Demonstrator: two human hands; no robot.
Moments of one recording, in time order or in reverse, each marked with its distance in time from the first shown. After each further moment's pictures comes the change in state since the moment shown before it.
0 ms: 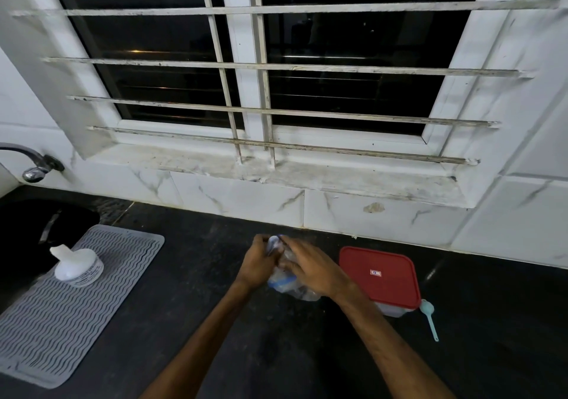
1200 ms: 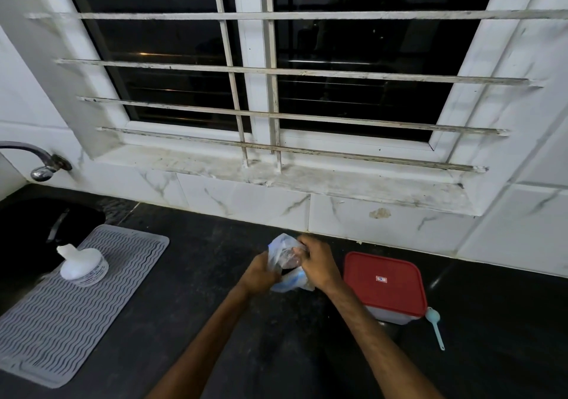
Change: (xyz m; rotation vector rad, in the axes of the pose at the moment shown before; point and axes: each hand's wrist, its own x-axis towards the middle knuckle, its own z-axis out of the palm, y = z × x) left_hand 0.008 -0.031 -0.009 0.018 -0.234 -0.036; right_hand 0.019 -0.012 0.003 0.270 0.308 0.272
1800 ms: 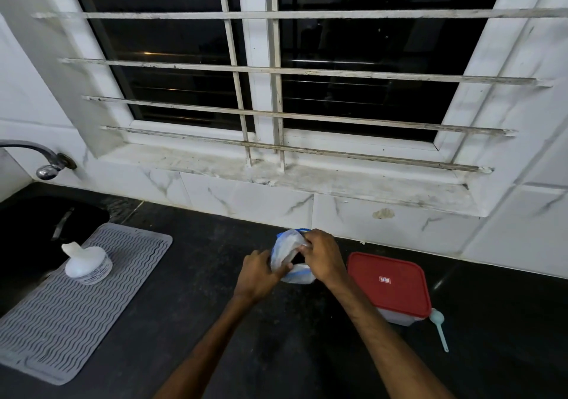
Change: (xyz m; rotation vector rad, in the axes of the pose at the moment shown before) left_hand -0.006 -0.002 0.001 0.425 0.289 0.075; right_hand 0.013 -0.008 -0.006 -0.273 0.006 -0.048
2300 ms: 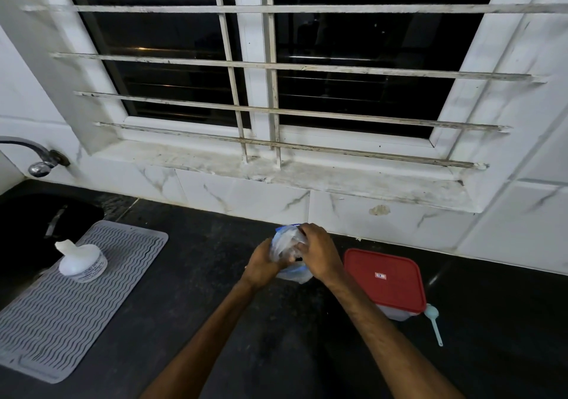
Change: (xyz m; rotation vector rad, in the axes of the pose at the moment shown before) left_hand 0.007 0.021 0.003 -0.540 -0.120 -0.090; right_hand -0.003 0.006 0.003 0.022 0.027 -0.047
